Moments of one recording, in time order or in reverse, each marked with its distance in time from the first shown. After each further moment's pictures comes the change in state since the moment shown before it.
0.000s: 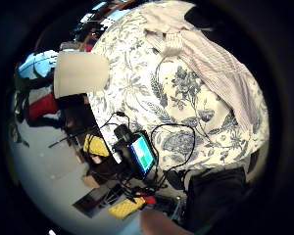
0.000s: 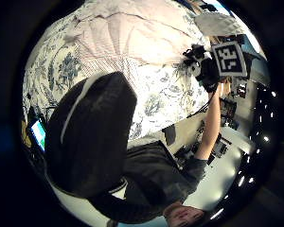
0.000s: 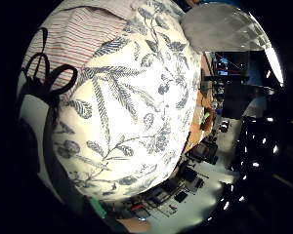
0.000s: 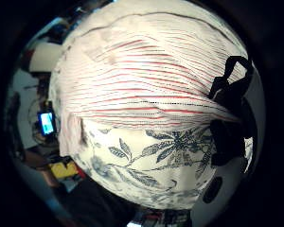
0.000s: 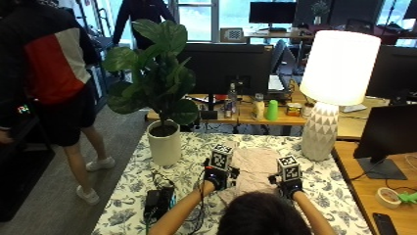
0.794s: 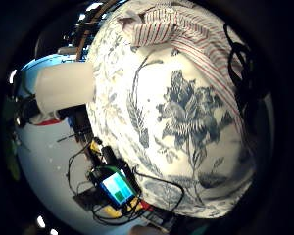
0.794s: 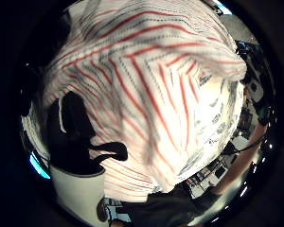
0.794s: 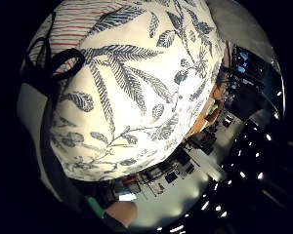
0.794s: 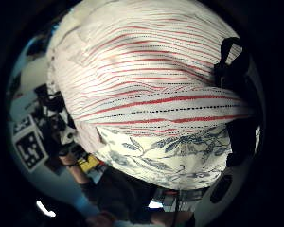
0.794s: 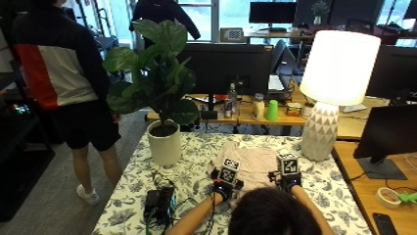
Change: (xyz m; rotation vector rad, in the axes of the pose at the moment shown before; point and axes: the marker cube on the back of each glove) left arm 0.028 -0.036 0.064 0.118 -0.140 -0.123; right arm 0.016 -0.011 -0.004 -0.238 0.013 0.192
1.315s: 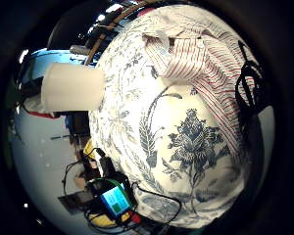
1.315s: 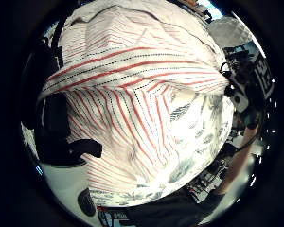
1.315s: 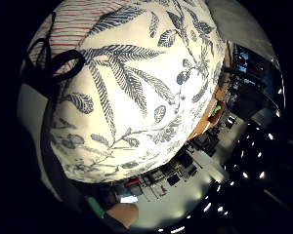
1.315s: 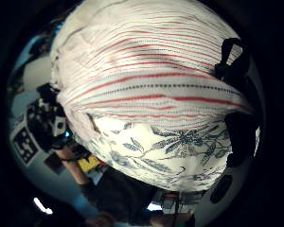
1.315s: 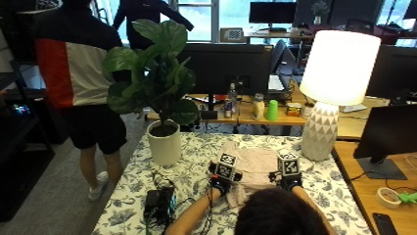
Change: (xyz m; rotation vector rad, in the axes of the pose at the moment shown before) left arm 0.003 -0.027 -0.029 0.279 0.175 0.102; right arm 0.002 0.010 0.002 -0.027 -0.008 0.032
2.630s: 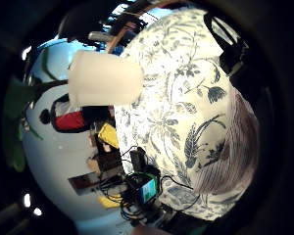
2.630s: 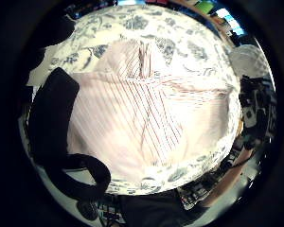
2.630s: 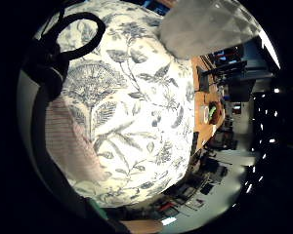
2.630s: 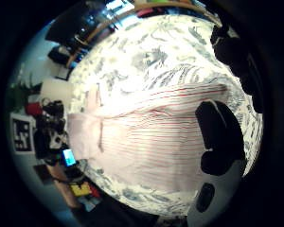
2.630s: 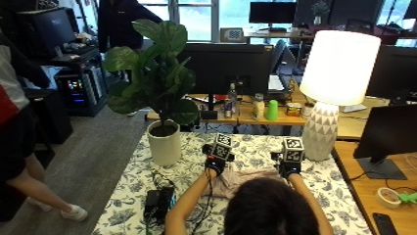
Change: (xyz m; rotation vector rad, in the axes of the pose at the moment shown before) left arm -0.093 -0.022 -0.071 -0.135 -0.532 -0.547; right arm 0.004 -0.032 -0.076 0.467 -0.089 0.132
